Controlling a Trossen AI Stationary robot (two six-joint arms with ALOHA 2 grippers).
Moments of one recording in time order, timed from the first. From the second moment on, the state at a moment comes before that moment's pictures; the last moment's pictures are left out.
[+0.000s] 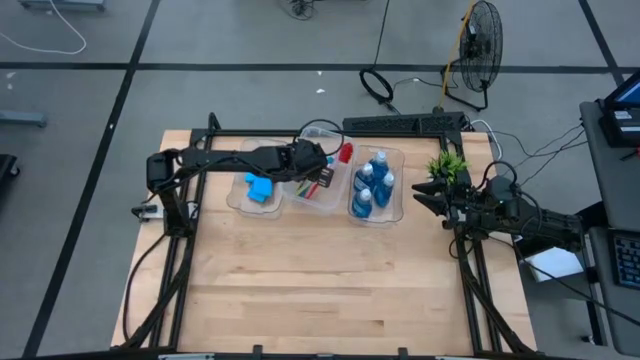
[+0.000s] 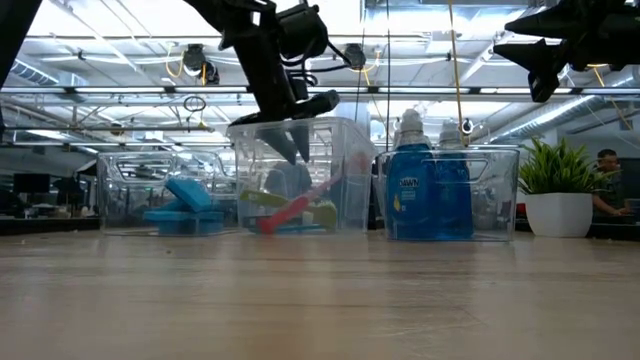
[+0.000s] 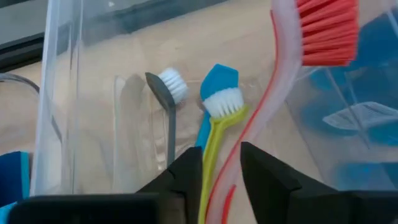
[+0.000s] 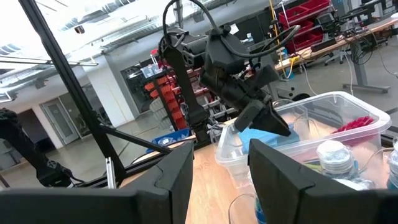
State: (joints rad) left arm 0.25 1.81 1.38 -0.56 -0.38 -0.78; right arm -0.19 0.06 0.24 -0.05 -0.08 0.41
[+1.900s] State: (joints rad) left arm 0.25 1.43 1.14 -0.80 -0.30 -0.93; right arm -0.19 0.06 0.24 -0.05 -0.08 0.41
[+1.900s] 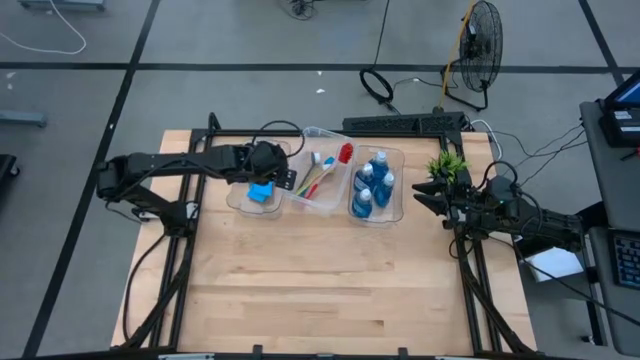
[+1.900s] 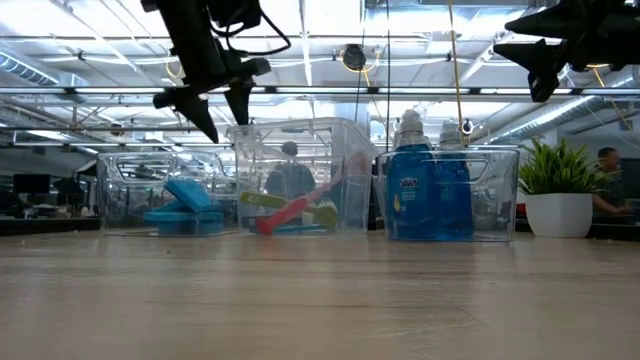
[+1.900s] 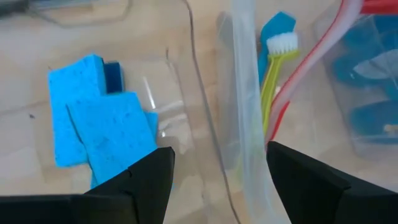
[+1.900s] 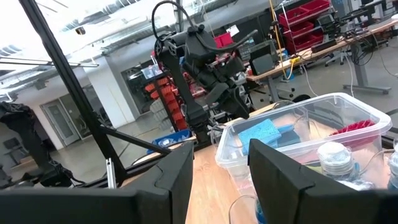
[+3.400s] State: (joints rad) left arm 0.14 1.49 1.14 -0.63 -0.04 -1.06; right arm -0.19 0.06 0.24 -0.05 -0.08 0.43
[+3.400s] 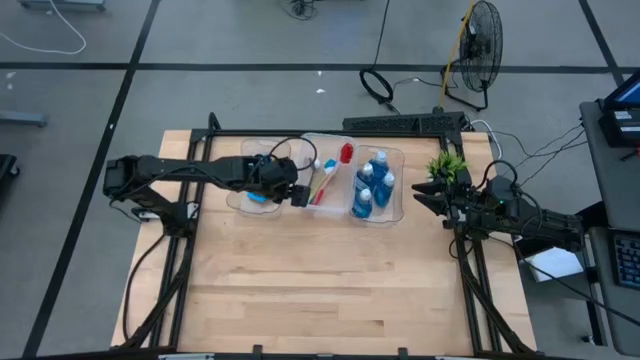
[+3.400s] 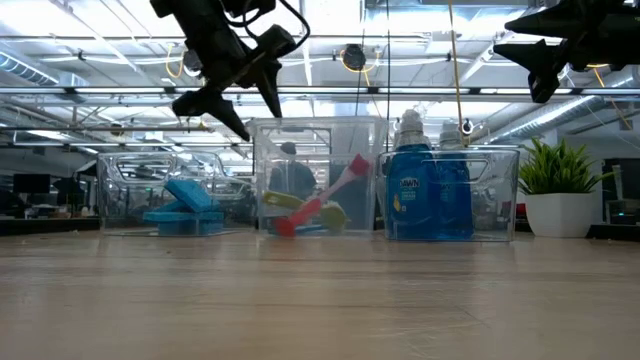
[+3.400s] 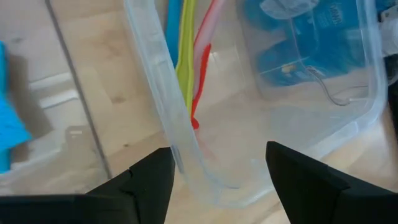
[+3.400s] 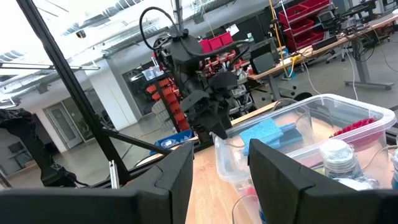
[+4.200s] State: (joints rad) left arm 0.11 1.35 1.14 -0.77 -0.22 -1.13; right arm -0.19 0.06 0.24 -0.05 -0.08 0.43
